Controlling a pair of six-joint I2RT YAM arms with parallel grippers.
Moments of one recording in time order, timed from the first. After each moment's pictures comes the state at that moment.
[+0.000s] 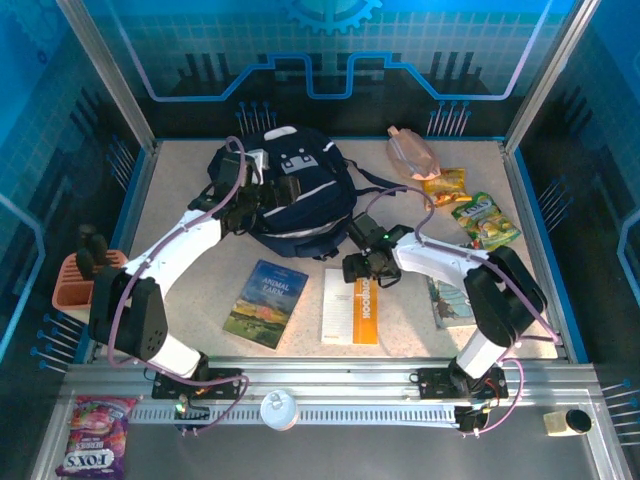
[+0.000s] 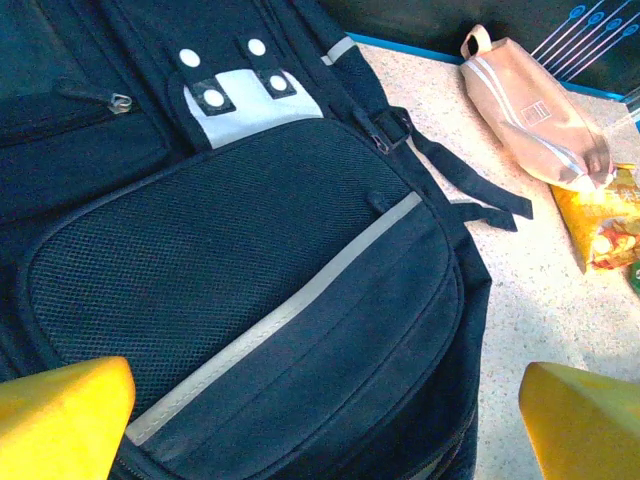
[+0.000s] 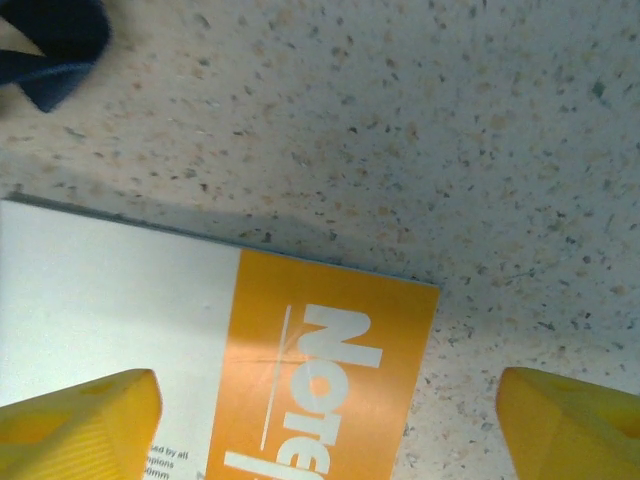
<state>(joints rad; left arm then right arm) -0.28 1.52 1.15 -0.25 0.11 -0.43 0.68 1.67 1.04 -0.68 0.11 0.55</state>
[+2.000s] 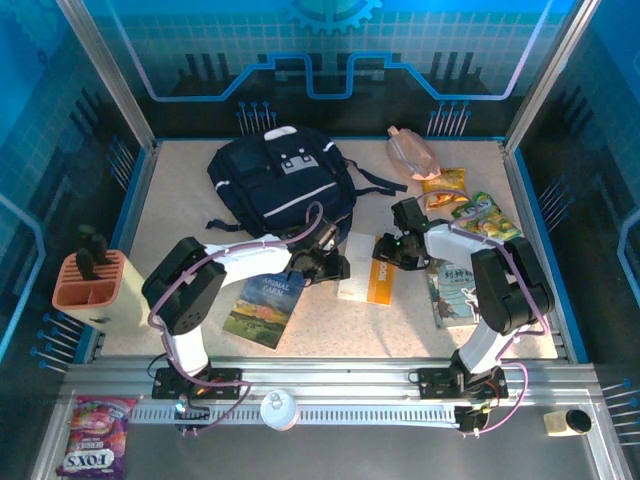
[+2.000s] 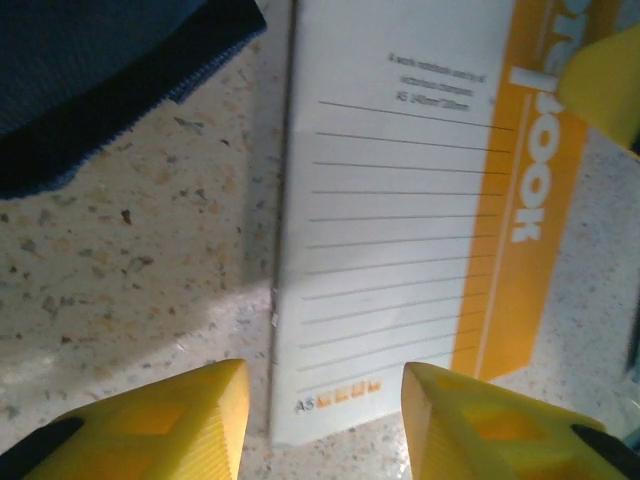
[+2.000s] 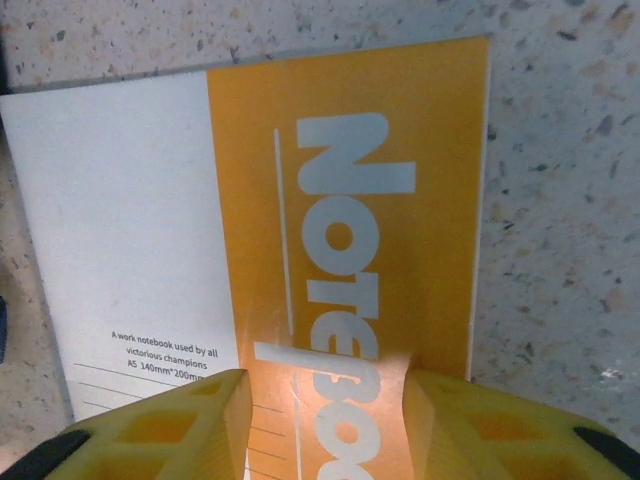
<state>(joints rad) -0.72 1.82 1.10 -0.37 0.26 -0.82 0.33 1.68 0.92 -0.44 -0.18 0.65</state>
